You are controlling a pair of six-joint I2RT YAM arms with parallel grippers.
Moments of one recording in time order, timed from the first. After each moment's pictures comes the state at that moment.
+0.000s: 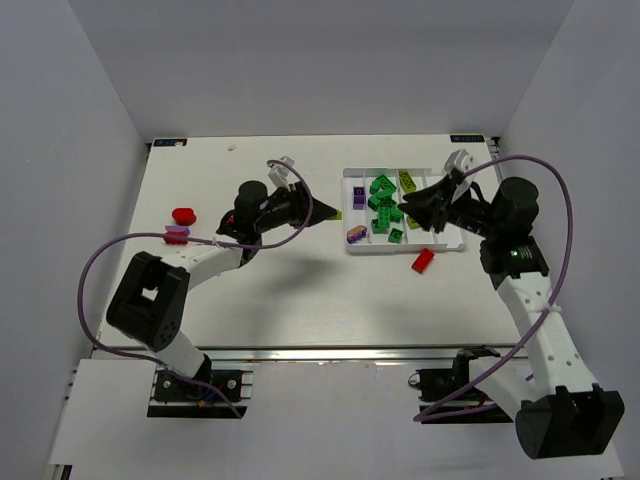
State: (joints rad) left arm -0.47 1.57 0.86 0.59 0.56 -0.78; right arm 0.12 0.99 0.94 0.00 -0.92 -0.09
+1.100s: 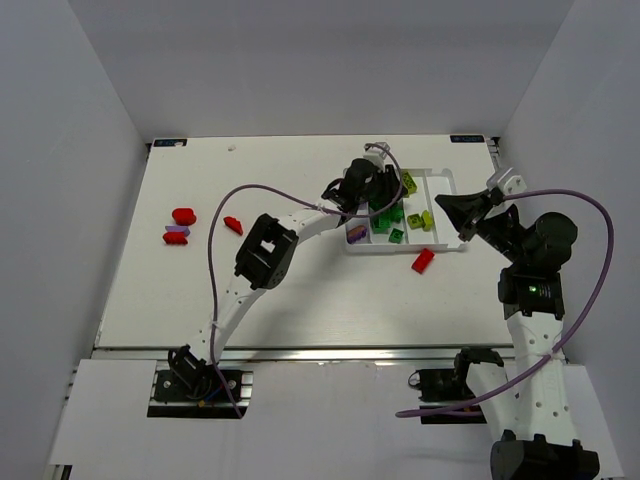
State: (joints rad) left arm -0.72 2.64 2.16 0.21 0.20 -0.56; right arm -0.09 0.73 0.80 0.09 -0.88 -0.05
